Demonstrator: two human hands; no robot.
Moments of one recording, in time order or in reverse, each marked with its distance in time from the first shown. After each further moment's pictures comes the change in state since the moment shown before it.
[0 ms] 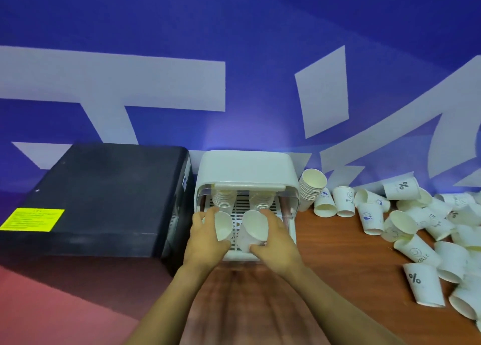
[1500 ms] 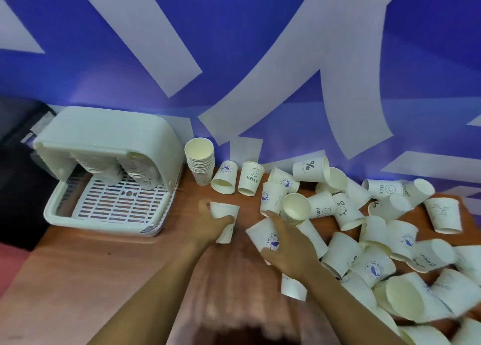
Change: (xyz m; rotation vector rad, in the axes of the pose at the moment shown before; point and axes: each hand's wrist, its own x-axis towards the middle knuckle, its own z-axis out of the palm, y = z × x) left_hand 0.016 0.216 0.292 -0.447 -0.054 -0.421; right_hand -0.007 0.305 -0.238 -0.259 -0.179 -0.074
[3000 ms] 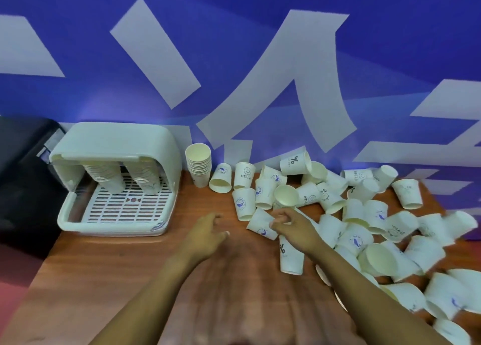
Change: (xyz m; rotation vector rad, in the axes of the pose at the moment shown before) left_hand -0.074 -0.008 -0.047 0.441 -0.195 0.310; right_hand -0.037 -0.021 -0.023 0.524 0.066 0.260
